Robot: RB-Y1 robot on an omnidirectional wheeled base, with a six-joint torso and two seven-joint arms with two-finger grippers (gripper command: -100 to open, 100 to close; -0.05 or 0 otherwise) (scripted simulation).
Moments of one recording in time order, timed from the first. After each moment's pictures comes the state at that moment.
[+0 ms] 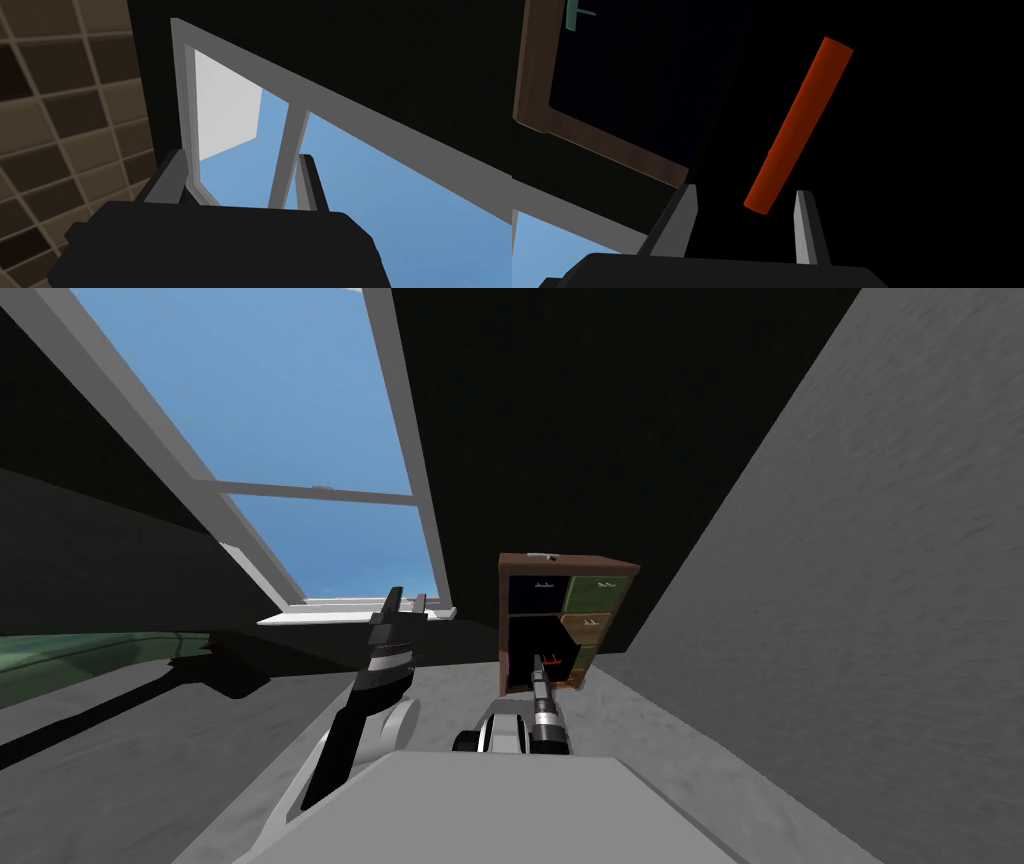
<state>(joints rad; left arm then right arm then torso) 0.47 -0.03 0.01 -2.35 -0.01 -0.45 0.16 0.28 -0.34 0.88 -1.71 -1.21 -0.96 -1.68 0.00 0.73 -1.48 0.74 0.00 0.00</state>
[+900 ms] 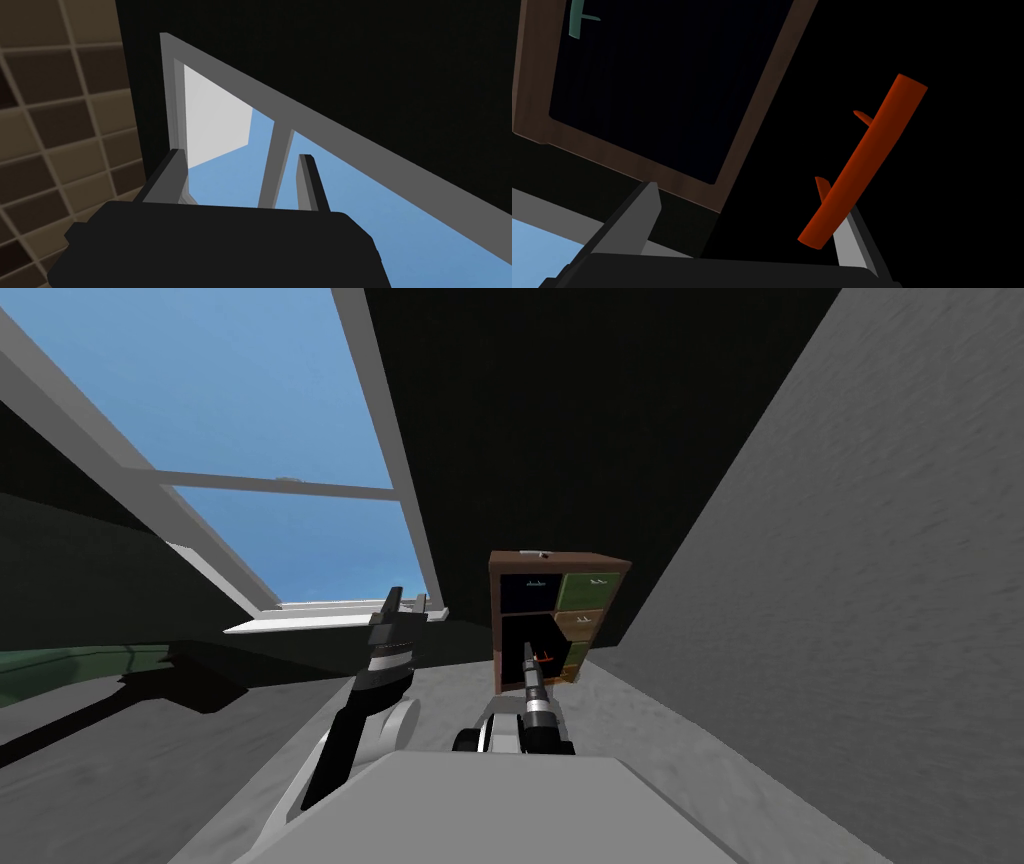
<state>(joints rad) 0.47 -0.03 0.01 -2.35 -0.01 -0.45 0.16 0.31 -0.27 0.85 -1.87 -1.28 -0.81 -1.46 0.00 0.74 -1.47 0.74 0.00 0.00</state>
